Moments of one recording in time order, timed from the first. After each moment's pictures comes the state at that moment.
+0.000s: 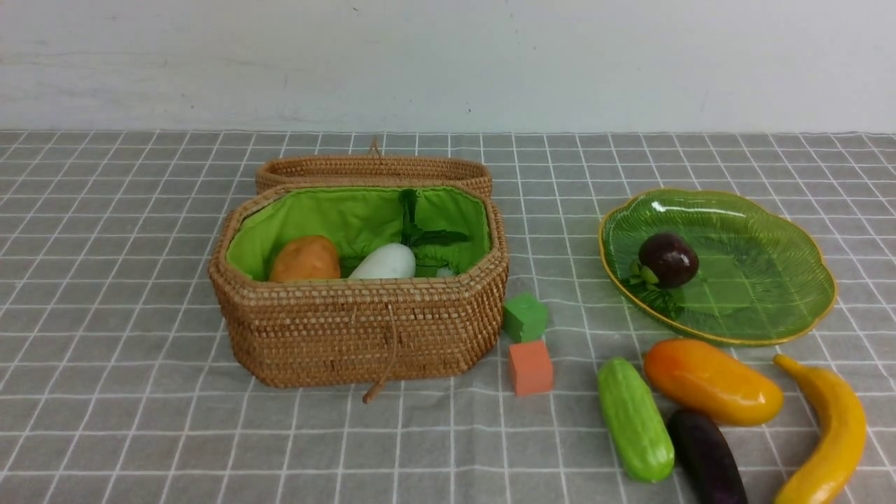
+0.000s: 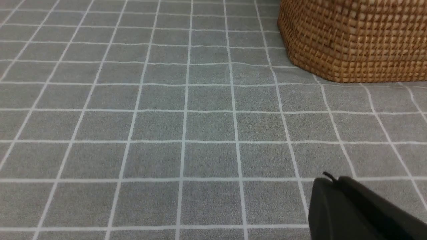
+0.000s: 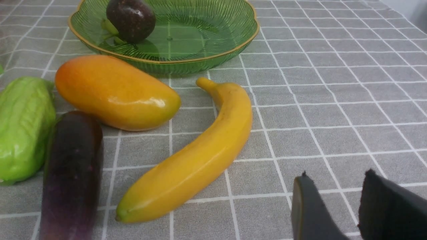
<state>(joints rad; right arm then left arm) -0.03 -0.01 0.02 -0.26 0.40 0.22 -0.09 -0.01 0.02 0.11 0.40 -0.19</state>
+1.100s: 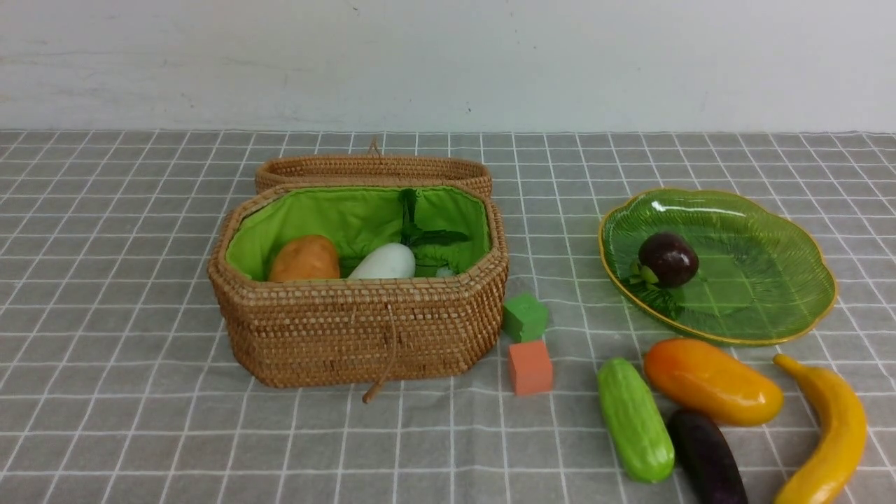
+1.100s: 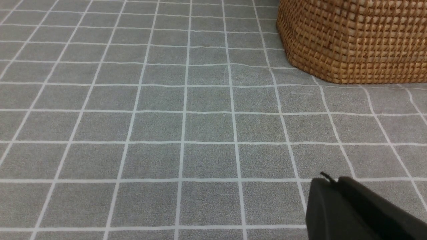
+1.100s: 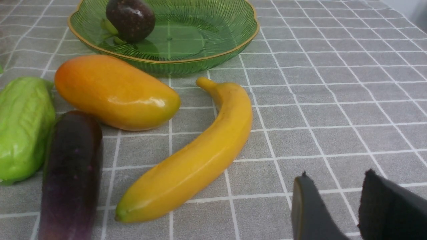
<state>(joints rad) -0.03 -0.01 0.02 -0.26 0.40 0.22 -0.09 -0.01 0.03 0.11 0.40 -0.19</state>
